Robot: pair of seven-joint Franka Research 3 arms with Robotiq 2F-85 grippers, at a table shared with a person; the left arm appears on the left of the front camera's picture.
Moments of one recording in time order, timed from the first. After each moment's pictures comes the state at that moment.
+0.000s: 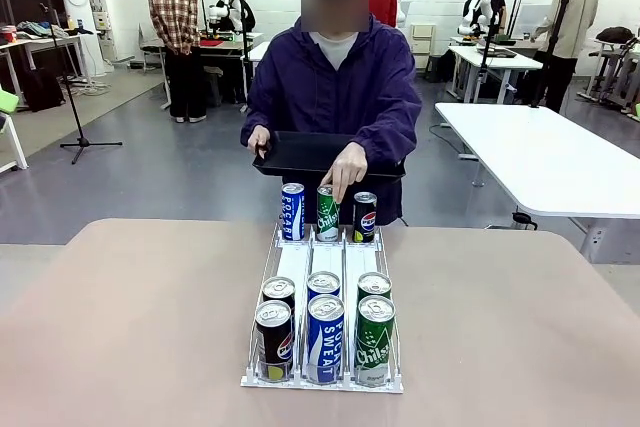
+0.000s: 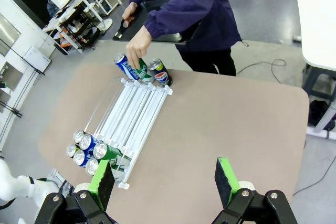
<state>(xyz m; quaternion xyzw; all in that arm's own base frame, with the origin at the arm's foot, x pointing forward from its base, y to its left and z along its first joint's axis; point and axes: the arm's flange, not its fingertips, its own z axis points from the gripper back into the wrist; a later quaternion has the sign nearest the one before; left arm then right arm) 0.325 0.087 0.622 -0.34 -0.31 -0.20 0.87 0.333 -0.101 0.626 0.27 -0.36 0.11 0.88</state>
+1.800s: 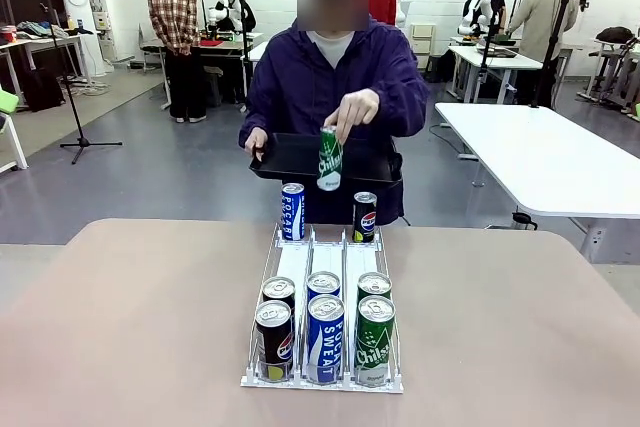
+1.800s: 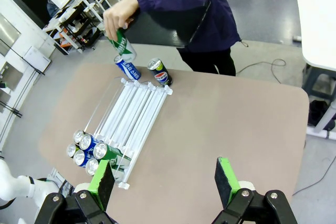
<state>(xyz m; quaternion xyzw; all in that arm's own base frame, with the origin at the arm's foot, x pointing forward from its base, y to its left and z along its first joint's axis) 0.325 0.087 0.622 -0.34 -0.31 -0.20 0.87 0.333 -0.101 0.626 0.27 -0.36 0.11 0.88</state>
